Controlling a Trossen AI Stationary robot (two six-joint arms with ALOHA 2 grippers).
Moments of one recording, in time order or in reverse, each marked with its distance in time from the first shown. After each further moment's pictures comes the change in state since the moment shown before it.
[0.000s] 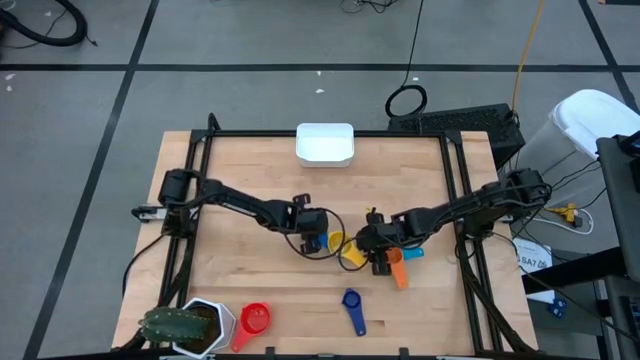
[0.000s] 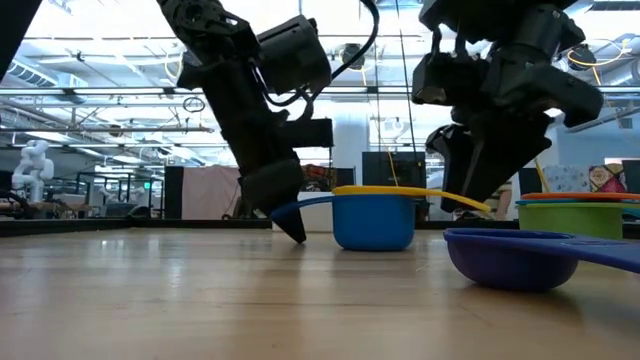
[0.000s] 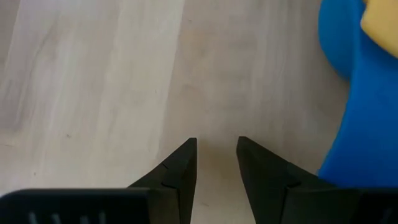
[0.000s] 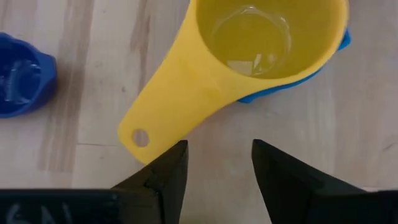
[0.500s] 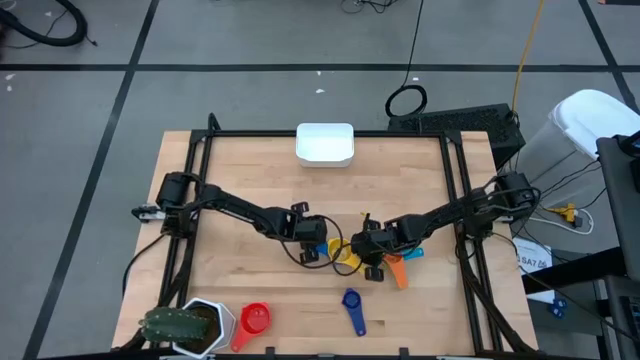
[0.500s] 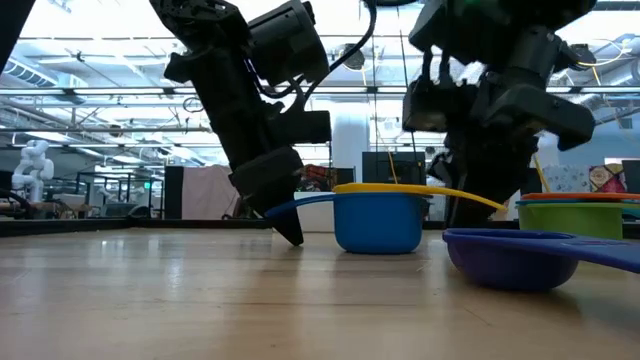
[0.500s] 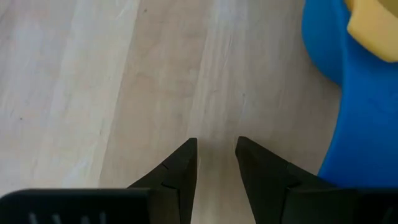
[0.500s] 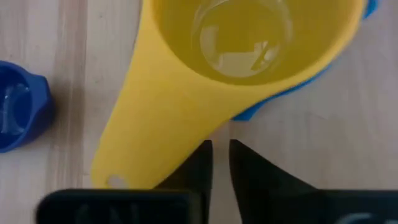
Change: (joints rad) left arm -0.062 -0.001 -0.001 -0.006 0.028 -0.111; right arm 0.018 0.121 0.001 0.119 -0.042 0.138
